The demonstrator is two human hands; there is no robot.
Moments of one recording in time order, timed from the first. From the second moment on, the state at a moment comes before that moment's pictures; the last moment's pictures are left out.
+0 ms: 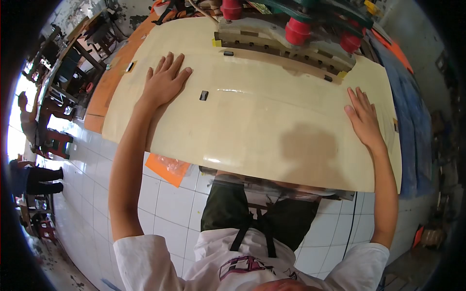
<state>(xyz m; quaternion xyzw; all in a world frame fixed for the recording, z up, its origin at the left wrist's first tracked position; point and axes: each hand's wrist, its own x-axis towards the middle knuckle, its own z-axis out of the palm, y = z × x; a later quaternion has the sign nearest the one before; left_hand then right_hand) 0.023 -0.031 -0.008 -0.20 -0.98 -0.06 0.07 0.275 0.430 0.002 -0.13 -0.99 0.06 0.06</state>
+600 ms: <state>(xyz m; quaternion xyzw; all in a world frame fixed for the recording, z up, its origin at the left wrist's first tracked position) 0.015 -0.038 -0.013 -0.19 -0.97 -0.11 0.11 0.268 0.425 0.003 -0.11 -0.99 0.10 0.08</state>
